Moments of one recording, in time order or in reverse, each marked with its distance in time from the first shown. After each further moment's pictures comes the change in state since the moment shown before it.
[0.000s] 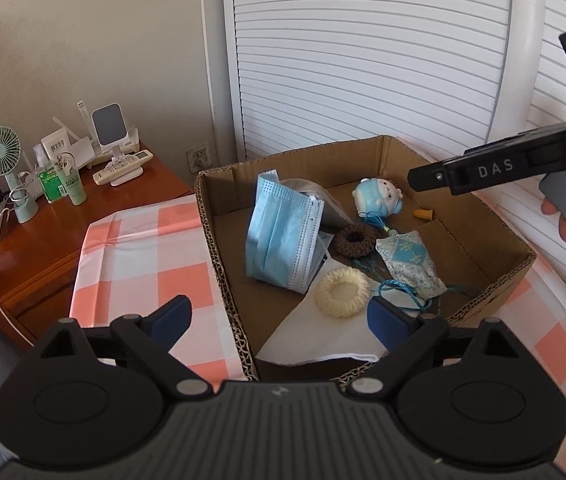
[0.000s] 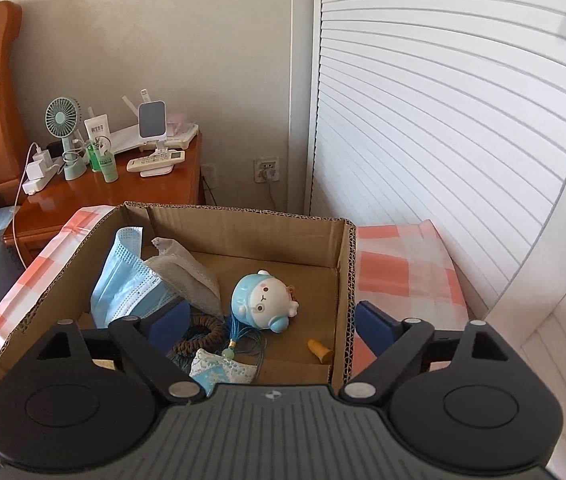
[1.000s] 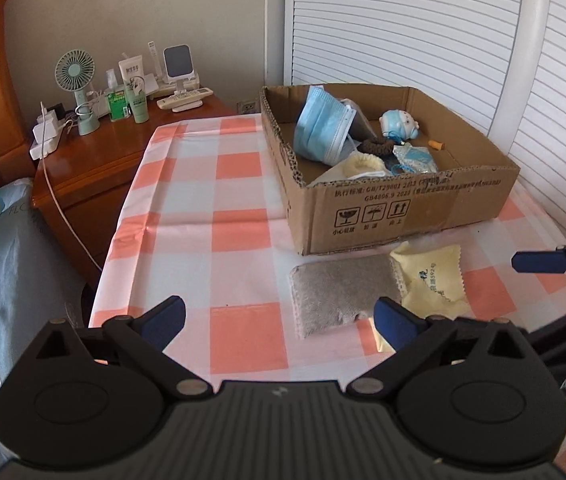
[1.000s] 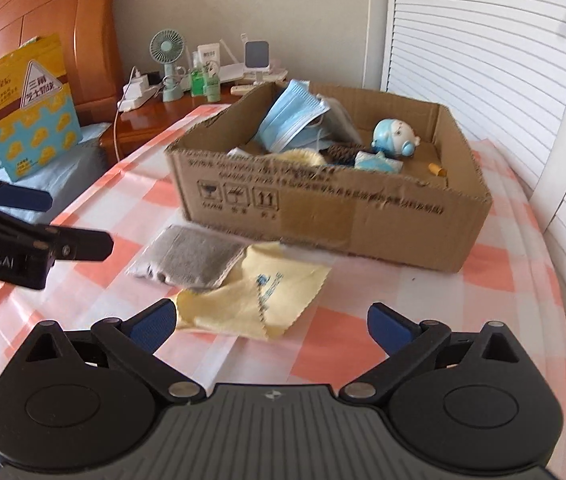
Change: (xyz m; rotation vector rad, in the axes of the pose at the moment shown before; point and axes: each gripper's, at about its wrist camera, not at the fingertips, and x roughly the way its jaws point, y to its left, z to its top) left arm -0.078 0.002 -0.103 -0.143 0.060 0.090; right arm -0.094 0.104 -0.163 -0.108 0.075 0.126
